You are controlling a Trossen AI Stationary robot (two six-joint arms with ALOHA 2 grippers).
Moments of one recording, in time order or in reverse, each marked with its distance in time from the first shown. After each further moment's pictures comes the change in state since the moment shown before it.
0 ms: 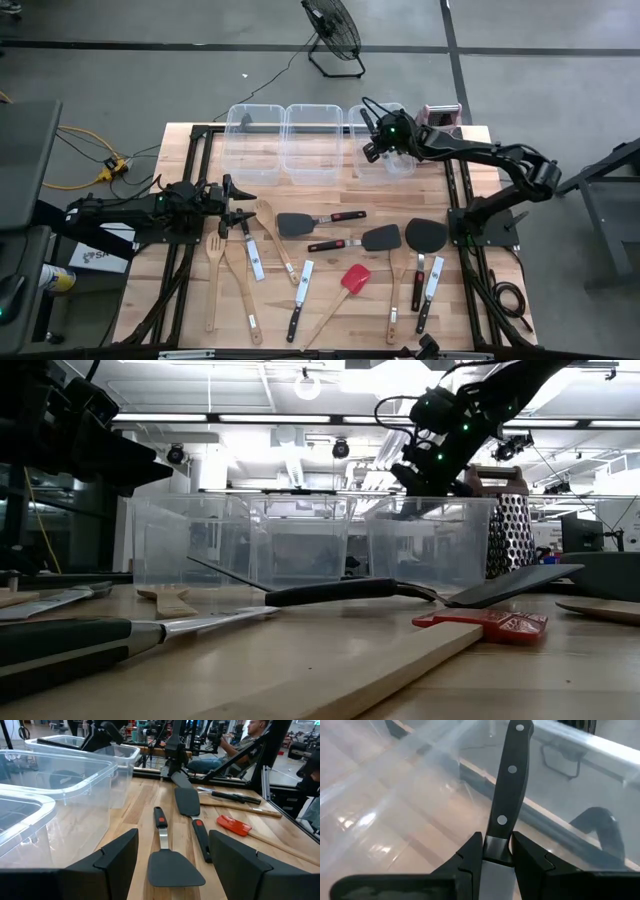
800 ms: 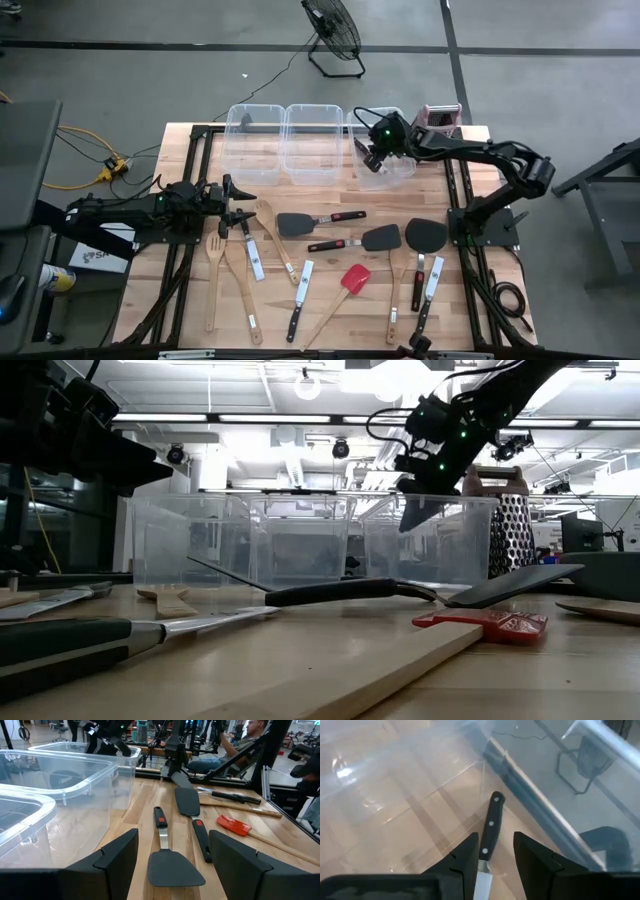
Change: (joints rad) left arm 0.000 0.000 0.000 0.000 0.000 0.000; right arm 0.000 0.030 0.000 -0.023 -0.073 -0.281
